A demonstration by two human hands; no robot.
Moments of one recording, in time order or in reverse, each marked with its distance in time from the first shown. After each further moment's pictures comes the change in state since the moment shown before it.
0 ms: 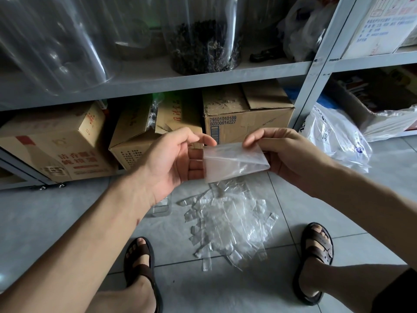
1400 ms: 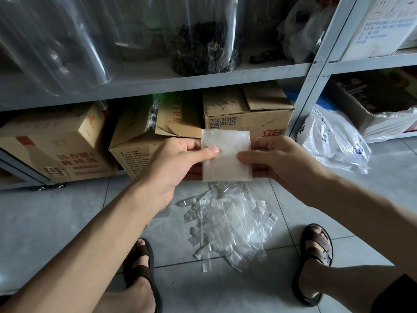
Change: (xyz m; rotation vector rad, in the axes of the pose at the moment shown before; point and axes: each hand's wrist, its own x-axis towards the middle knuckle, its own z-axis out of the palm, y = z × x) left_hand 0.000 -0.015 0.008 0.235 0.248 0.111; right_hand -0.004 0.012 0.006 -0.121 0.065 0.021
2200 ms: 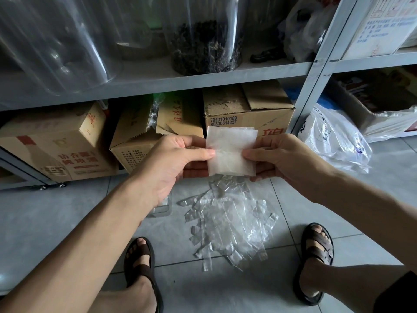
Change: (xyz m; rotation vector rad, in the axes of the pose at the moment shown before) left_hand 0.002 0.006 -0.007 -0.124 -0.050 -0.048; right_hand -0.001 -0.004 -0.005 -0.092 0.020 0.005
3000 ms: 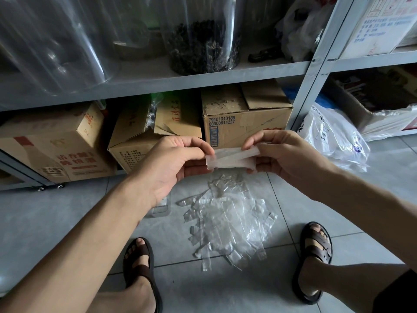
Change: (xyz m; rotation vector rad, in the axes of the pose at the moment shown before) left_hand -0.001 0.002 0.002 0.043 -0.060 0.045; right_hand 0.000 -0.002 -0.004 0.109 -0.068 -0.054
